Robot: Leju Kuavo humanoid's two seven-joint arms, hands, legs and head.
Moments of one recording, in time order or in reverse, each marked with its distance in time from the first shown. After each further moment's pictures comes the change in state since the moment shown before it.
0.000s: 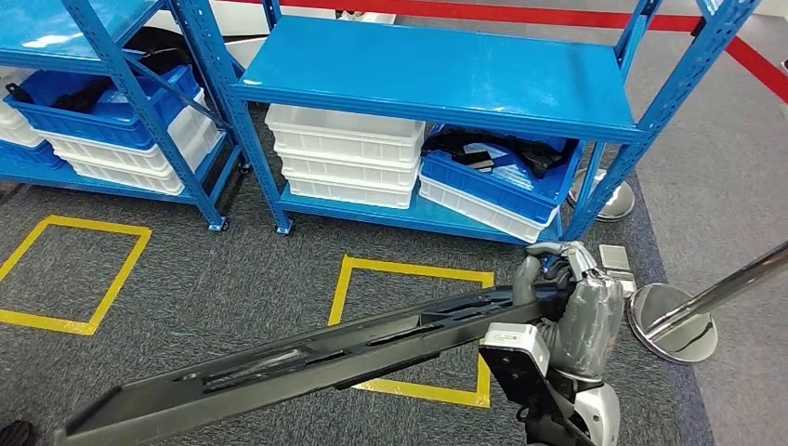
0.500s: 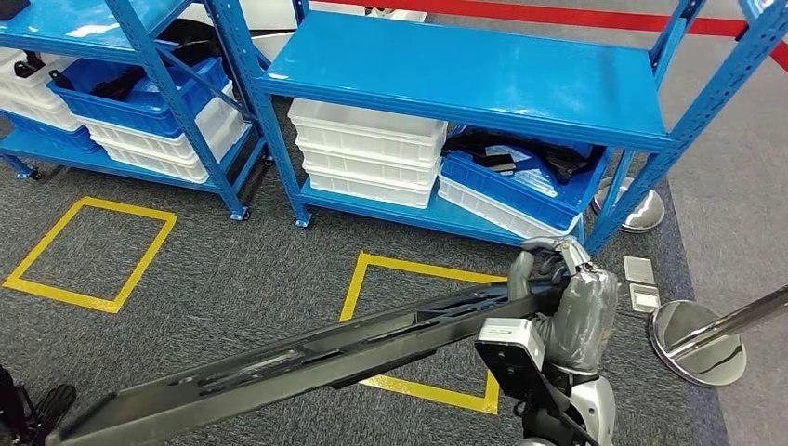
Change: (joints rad) left arm 0.001 0.000 0.000 0.003 0.015 0.005 -0.006; right arm -0.008 -0.002 0.000 0.000 -0.006 0.000 -0.001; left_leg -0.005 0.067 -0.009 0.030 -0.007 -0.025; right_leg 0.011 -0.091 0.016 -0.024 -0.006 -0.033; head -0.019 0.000
